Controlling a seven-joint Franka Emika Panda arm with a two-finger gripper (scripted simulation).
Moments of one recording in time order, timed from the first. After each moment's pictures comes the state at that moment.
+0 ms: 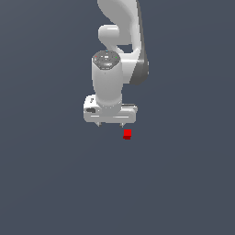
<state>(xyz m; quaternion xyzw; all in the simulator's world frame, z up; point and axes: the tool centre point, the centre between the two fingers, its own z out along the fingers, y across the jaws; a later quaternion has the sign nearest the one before) 0.006 -0.030 0.180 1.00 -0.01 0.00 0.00</state>
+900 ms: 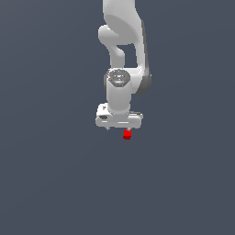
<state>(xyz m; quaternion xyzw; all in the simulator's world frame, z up) -0.016 0.004 0.115 1.00 -0.03 0.00 0.00</state>
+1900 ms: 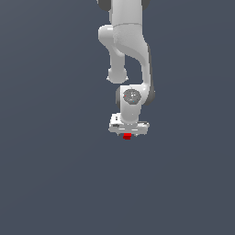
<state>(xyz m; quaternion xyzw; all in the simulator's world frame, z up) -0.042 0.055 0.019 1.00 -0.04 0.00 0.00</state>
